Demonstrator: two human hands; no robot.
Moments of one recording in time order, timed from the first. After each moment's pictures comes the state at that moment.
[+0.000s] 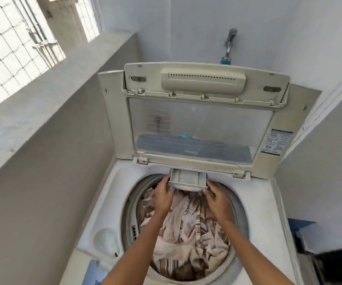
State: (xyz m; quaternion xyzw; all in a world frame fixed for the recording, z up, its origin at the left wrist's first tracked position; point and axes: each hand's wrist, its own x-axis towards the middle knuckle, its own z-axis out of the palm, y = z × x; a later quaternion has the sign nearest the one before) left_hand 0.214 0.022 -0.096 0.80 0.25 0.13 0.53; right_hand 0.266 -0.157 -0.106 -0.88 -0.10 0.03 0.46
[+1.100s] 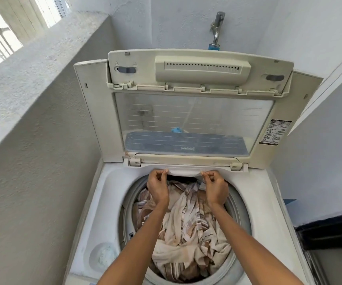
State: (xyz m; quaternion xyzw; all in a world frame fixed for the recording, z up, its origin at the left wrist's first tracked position) left_hand 0.258 0.033 -0.117 0.68 0.35 0.22 0.60; right_hand 0.286 -0.121 -0.109 -0.90 0.11 -0.10 0.42
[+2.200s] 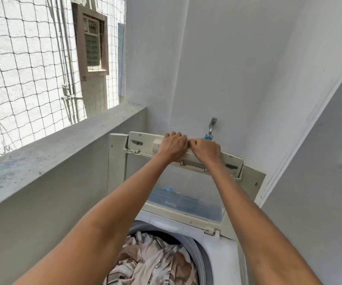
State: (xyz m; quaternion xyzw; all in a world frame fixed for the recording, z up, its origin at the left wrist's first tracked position) left_hand 0.347 0.021 0.223 0.97 0.04 0.25 0.05; right_hand 0.392 -0.096 0.232 -0.95 -0.23 -0.19 0.09
